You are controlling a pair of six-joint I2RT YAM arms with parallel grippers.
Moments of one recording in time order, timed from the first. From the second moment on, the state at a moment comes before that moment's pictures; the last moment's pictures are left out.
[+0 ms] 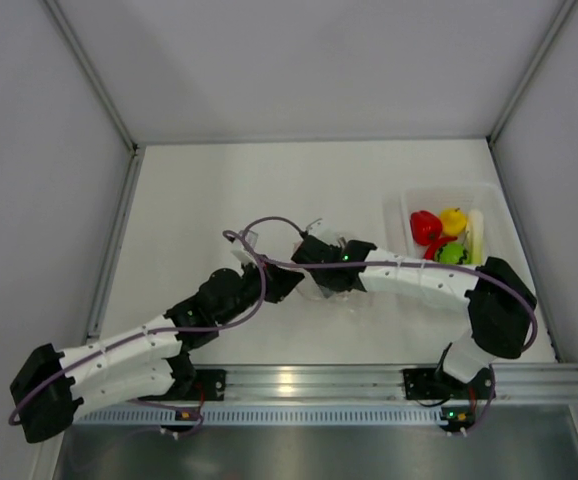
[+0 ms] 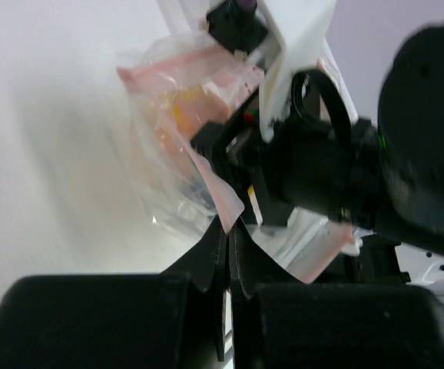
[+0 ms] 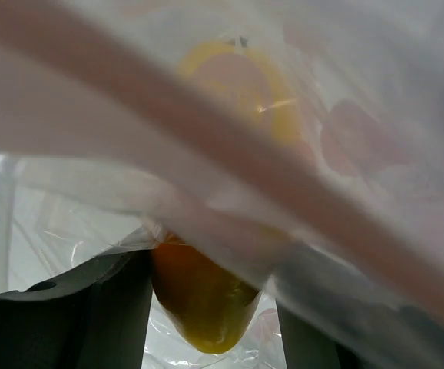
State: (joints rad) left arm -0.95 0.89 0.41 0.30 -0.12 -0.84; right arm 1.00 1.59 1.15 -0.76 0.52 0.38
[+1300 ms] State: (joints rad) left arm -1.07 0.95 0.48 0.23 -0.30 -0.71; right arm 1.09 1.68 1.29 -0.84 0.69 0.72
